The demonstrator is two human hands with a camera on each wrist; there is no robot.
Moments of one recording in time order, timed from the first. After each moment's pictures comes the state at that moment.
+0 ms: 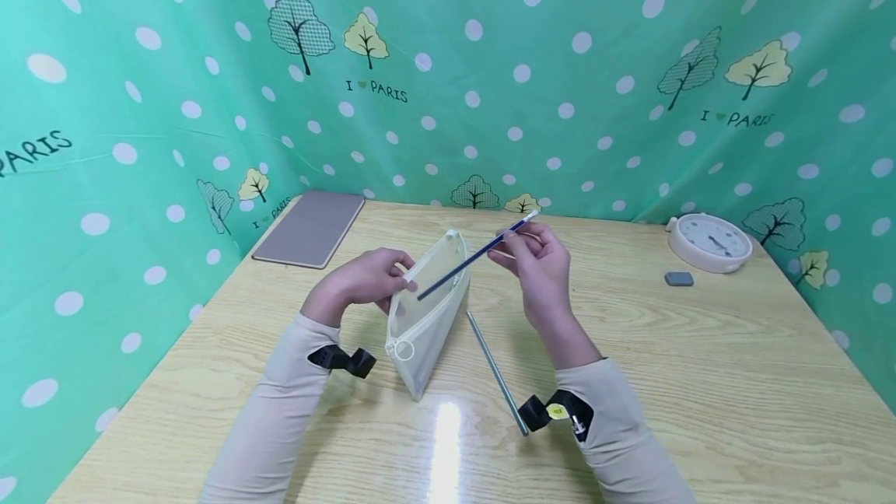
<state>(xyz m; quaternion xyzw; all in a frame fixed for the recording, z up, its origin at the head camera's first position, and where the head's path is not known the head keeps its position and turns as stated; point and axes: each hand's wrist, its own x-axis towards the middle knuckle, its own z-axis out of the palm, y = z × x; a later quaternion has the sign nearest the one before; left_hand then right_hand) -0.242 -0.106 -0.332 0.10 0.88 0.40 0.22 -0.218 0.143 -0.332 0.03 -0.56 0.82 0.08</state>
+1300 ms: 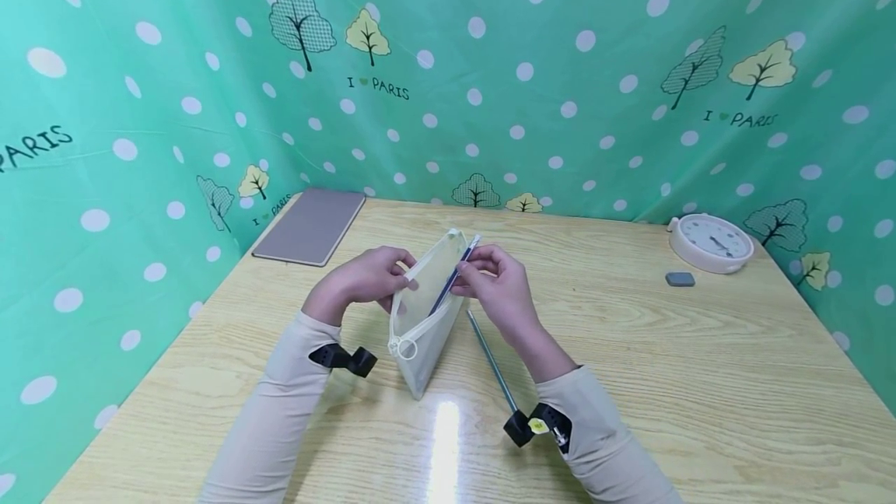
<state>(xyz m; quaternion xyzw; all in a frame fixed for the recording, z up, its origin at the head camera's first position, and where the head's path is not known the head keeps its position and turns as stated) -0.242 -0.104 -0.332 0.10 0.88 0.40 0.22 -0.208 0.112 -0.353 0.07 -0.67 0.74 -0.03</state>
